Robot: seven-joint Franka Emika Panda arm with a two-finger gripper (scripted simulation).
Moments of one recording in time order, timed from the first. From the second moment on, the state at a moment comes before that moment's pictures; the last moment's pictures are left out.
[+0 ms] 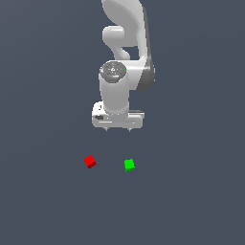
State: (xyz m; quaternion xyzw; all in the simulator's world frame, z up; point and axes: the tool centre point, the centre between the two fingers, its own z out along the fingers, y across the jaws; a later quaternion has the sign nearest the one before) arm -0.019 -0.019 0.153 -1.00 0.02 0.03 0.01
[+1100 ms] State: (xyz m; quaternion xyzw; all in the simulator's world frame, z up) arm -0.003 -0.066 0.129 -1.00 -0.08 0.02 0.01
